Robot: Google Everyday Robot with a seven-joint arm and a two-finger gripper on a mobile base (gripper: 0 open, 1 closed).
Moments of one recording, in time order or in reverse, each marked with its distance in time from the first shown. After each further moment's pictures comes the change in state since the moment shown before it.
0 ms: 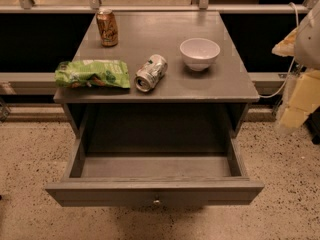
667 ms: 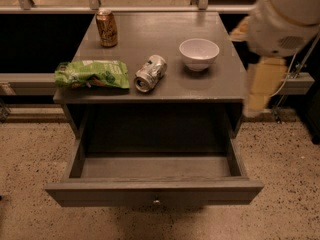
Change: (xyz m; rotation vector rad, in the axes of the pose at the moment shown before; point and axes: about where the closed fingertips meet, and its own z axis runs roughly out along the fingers) arm -0.065 -0.024 0.021 0.020 -0.008 -0.265
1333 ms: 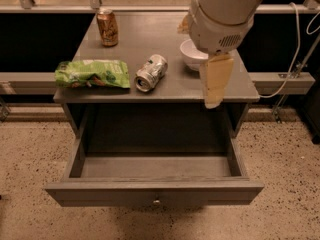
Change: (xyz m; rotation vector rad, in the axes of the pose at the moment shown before) arm -0.076 -0.025 0.017 0.090 0.040 -0.286
